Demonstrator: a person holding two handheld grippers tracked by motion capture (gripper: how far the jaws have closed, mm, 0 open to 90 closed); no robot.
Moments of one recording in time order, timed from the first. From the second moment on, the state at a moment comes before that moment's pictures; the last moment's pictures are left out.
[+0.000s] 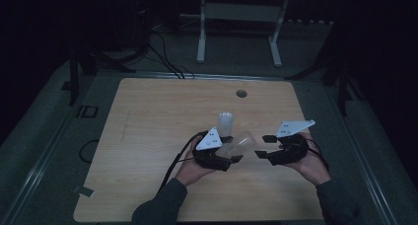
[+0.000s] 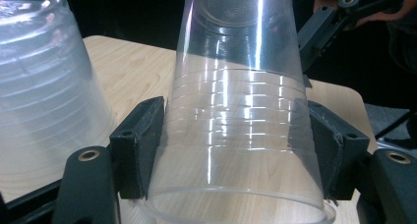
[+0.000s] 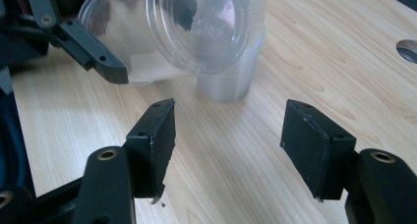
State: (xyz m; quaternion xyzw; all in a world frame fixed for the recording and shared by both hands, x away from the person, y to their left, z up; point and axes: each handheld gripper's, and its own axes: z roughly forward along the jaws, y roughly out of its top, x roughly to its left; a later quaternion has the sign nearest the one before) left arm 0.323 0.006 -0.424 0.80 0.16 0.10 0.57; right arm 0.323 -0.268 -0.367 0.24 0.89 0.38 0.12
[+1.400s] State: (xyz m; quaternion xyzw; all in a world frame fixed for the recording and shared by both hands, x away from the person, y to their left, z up) left arm 0.321 0.003 -0.432 0.85 0.12 0.09 0.51; right arm 0.323 -0.220 -0.335 0.06 0.98 0.15 0.14
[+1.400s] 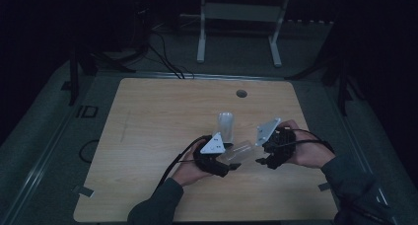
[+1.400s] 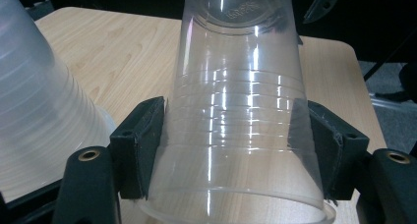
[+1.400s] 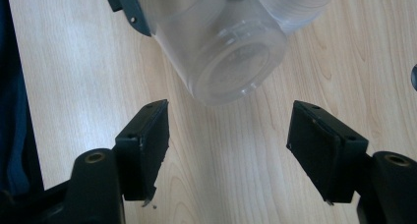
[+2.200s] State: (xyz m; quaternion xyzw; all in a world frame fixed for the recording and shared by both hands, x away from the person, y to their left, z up) left arm 0.319 -0.005 -0.430 0.88 0.10 0.10 0.46; right arm 0.321 -0.192 -0.338 0.00 0.99 0.10 0.13
